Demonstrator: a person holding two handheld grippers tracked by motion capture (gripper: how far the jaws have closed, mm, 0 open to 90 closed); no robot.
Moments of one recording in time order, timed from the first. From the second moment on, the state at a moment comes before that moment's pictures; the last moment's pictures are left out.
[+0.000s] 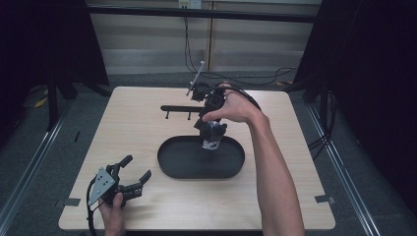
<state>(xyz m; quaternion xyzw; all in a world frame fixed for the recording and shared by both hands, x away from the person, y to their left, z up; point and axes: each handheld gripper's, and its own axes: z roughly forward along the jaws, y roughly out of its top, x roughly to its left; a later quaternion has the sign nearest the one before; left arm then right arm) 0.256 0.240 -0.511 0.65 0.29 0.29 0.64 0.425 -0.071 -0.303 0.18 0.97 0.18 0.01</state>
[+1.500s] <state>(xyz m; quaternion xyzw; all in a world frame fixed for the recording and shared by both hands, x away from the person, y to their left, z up) 0.256 0.240 -0.511 0.65 0.29 0.29 0.64 0.281 -0.145 -0.406 0.31 0.82 0.47 0.14</state>
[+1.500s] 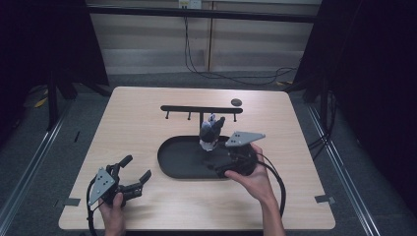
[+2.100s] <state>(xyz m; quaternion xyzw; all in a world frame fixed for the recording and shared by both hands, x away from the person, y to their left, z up) 0.256 0.240 -0.511 0.65 0.29 0.29 0.64 0.234 -0.186 -0.491 0.43 0.65 0.53 0.33</state>
